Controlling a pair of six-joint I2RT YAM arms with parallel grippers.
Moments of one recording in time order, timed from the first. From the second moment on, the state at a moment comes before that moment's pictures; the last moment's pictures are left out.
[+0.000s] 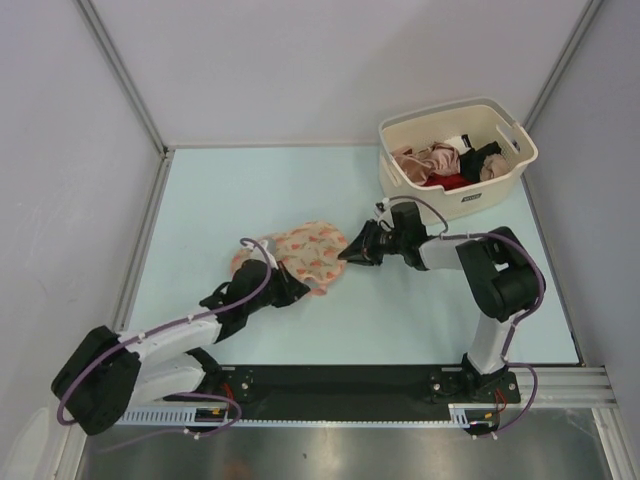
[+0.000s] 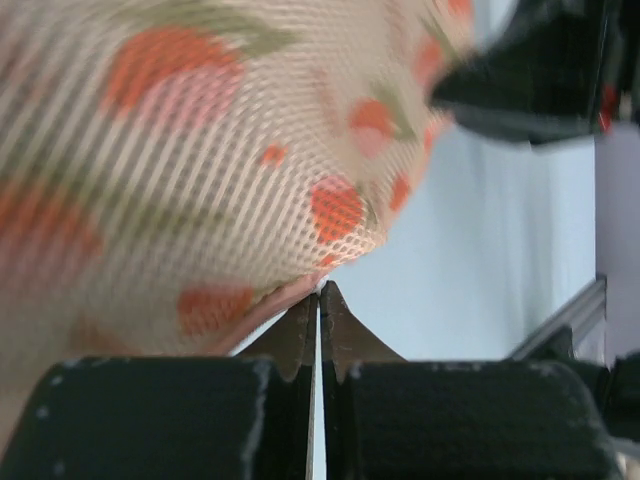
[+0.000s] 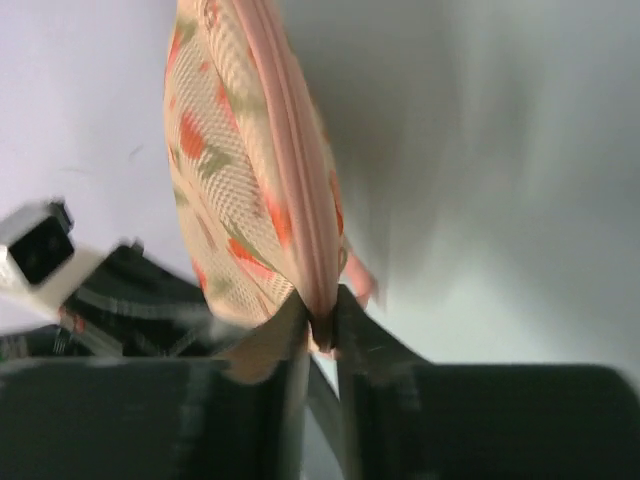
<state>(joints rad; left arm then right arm) -0.62 1.04 0.33 0.18 0.05 -0.86 0.43 1.82 0.80 0.43 -0.76 1.02</state>
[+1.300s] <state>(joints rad) -0.77 1.17 0.34 0.35 0.07 -0.97 0.57 1.82 0.75 0.59 -0.66 1.20</state>
